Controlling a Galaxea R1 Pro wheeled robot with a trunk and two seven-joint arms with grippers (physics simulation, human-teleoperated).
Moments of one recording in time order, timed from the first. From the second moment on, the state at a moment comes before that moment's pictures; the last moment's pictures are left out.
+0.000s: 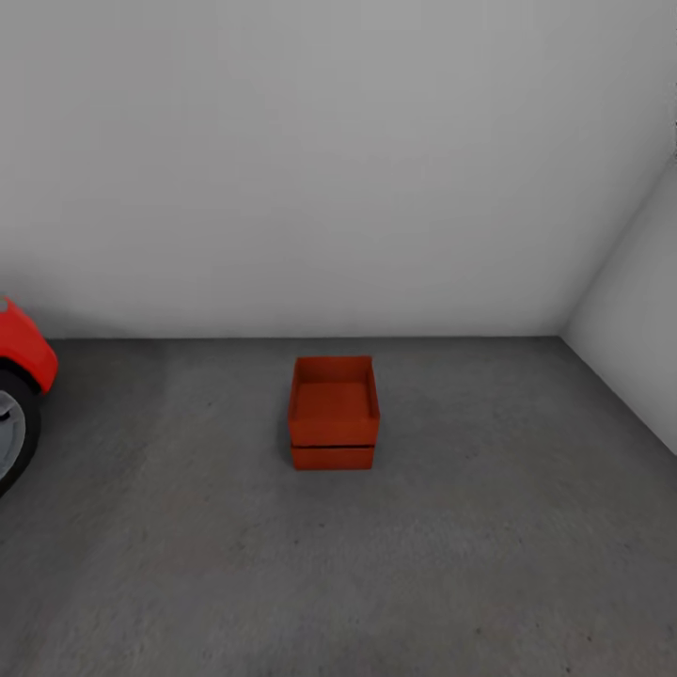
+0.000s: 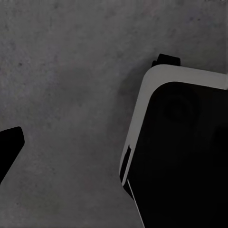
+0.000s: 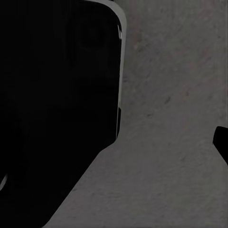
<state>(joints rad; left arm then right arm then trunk) -0.27 0.09 -0.22 0.00 0.43 -0.08 0.09 -0.12 -0.02 0.29 0.03 -0.23 -0.21 -0.05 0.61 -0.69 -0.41</state>
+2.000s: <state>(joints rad) -0.27 0.09 -0.22 0.00 0.43 -0.08 0.09 -0.12 -0.04 0.29 0.03 -0.21 -0.21 0.01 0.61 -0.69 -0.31</state>
